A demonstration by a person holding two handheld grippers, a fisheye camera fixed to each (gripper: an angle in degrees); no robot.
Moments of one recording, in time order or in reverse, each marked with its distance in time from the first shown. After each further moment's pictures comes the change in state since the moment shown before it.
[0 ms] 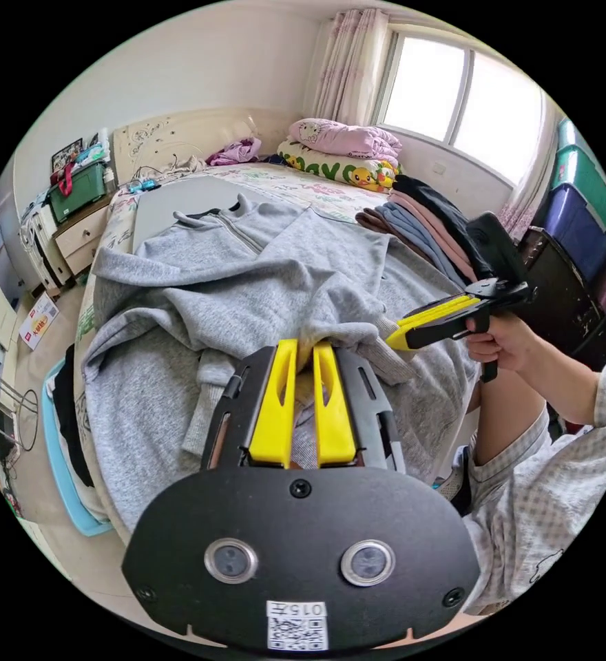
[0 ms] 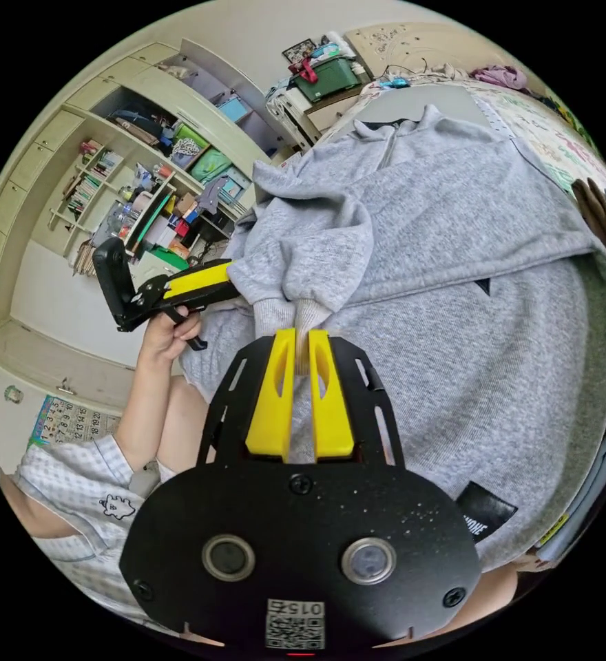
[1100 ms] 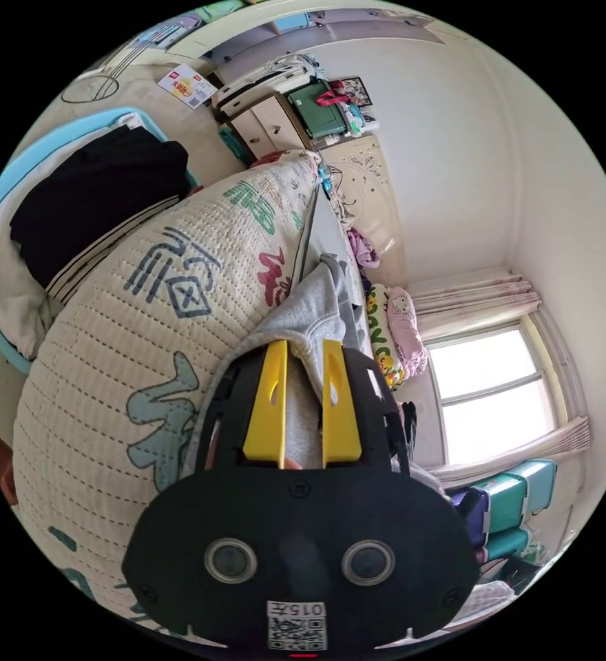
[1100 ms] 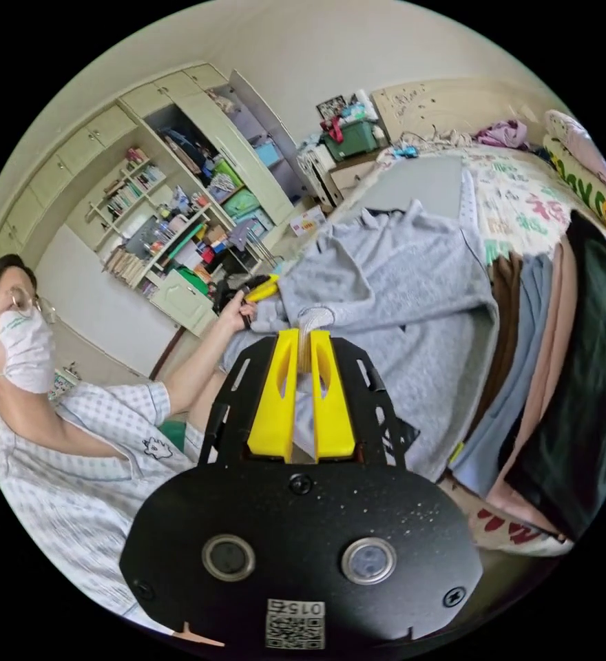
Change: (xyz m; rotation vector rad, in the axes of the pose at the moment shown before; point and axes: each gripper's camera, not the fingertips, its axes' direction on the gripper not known) left arm -0.324 0.130 -0.046 0.381 0.321 -1.029; right arm -0.185 0.097 -0.083 0.235 -0.031 -0.164
